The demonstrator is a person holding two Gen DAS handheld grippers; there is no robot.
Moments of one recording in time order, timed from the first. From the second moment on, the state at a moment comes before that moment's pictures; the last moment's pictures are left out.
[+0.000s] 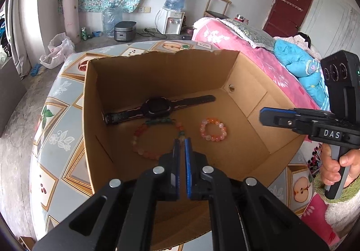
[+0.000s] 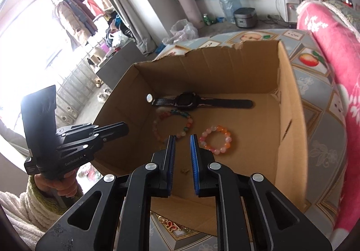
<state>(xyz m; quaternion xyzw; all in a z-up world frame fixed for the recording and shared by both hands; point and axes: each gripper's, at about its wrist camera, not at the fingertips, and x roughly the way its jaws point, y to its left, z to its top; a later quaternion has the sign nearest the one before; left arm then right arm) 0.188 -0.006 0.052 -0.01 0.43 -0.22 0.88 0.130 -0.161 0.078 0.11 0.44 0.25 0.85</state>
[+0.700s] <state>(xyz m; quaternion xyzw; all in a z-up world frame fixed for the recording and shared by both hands) 0.063 0.019 0.102 0.01 0.36 -0.20 0.91 0.024 -0.216 0.096 0.14 0.36 0.20 0.90</state>
